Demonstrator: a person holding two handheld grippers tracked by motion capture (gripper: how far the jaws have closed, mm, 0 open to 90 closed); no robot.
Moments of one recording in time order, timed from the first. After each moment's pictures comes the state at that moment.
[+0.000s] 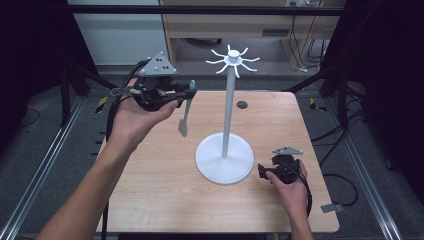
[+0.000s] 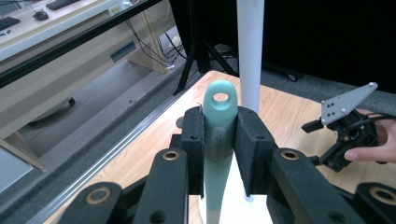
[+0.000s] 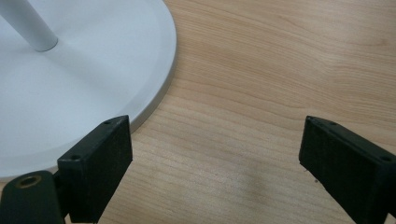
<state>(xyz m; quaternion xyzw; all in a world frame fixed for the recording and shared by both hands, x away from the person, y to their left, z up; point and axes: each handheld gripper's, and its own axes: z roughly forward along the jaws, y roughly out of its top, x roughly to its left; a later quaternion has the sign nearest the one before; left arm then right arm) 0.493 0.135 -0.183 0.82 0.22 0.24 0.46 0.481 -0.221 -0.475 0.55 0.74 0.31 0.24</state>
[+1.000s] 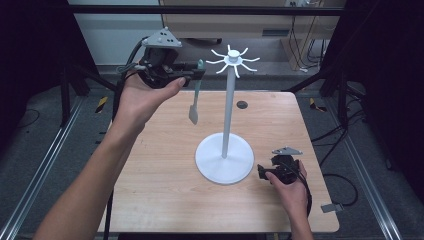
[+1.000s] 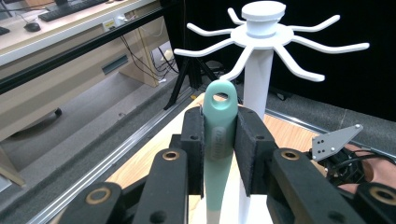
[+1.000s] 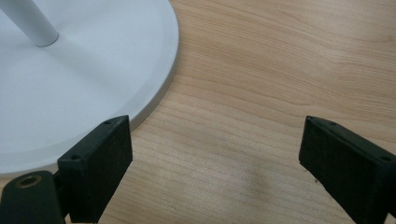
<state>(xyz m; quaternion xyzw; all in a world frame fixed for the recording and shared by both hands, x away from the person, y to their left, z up) 0.513 0.122 -0.152 0.81 0.22 0.22 0.49 0.480 -0.220 -0.476 0.55 0.74 0.30 0.23</state>
